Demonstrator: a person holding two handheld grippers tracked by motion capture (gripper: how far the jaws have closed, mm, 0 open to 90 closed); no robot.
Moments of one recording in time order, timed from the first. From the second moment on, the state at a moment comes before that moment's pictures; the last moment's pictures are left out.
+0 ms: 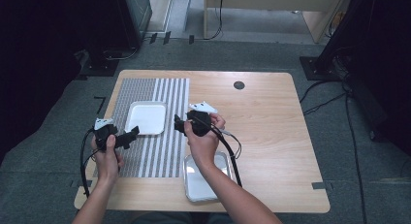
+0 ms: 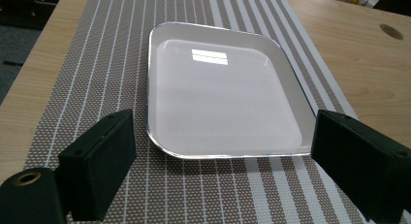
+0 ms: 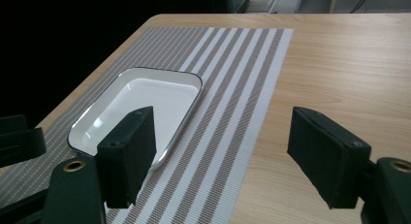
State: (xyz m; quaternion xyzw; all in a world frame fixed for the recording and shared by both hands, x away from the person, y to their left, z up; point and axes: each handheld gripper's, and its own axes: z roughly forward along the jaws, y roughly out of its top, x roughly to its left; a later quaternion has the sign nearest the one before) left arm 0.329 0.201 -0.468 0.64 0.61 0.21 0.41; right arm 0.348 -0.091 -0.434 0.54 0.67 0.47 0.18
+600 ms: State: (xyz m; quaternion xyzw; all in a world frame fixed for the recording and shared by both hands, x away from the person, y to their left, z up) left arm 0.291 0.200 -0.472 0.65 0.60 0.21 0.42; right arm 0.321 -0.141 -0.437 0.53 0.68 0.46 0.21
